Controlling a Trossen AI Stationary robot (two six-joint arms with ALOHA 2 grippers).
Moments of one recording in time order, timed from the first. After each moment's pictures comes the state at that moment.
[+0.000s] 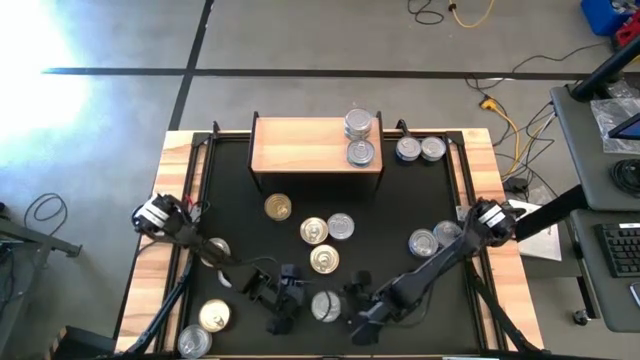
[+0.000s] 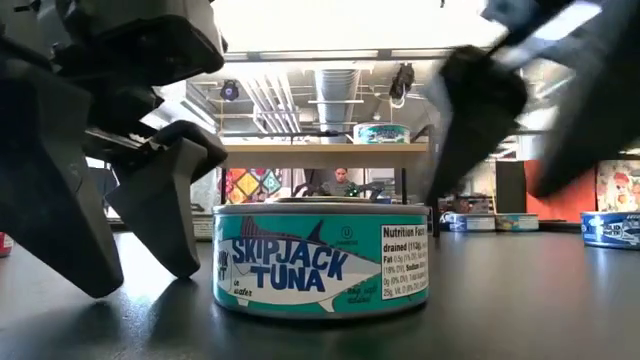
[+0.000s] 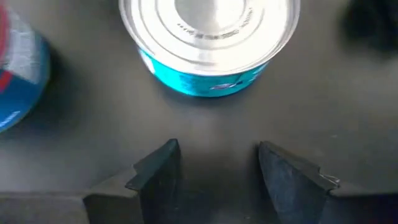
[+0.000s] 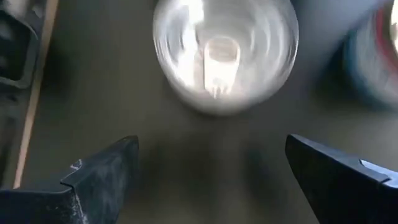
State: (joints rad) left arm -0.59 1.89 0.99 -0.08 -0.19 -0.38; right arm 0.63 1.99 1.33 -0.41 0.28 0.52
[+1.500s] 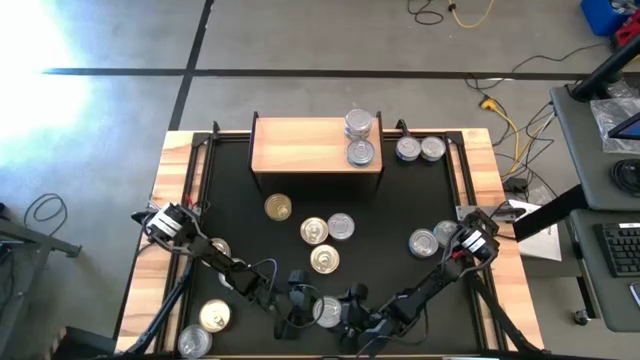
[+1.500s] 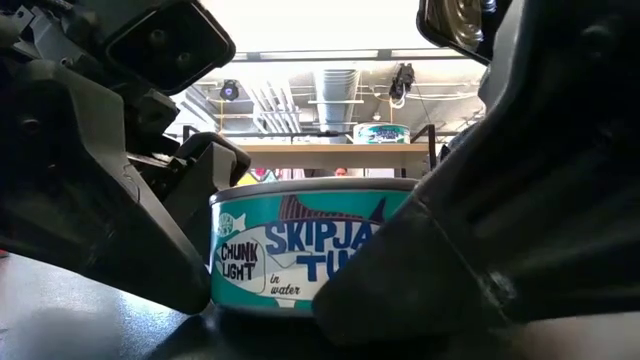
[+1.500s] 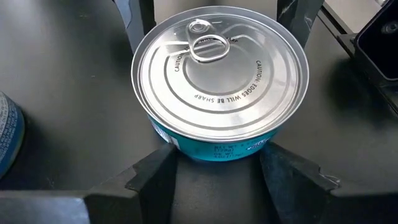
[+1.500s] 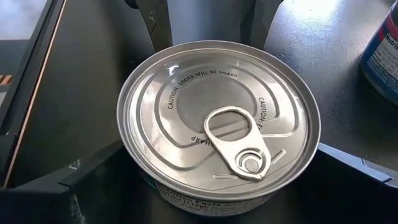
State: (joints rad) left arm -0.59 2.01 0.91 0.44 -0.29 -0.29; right arm 0.66 2.24 1.24 0.22 0.67 0.65
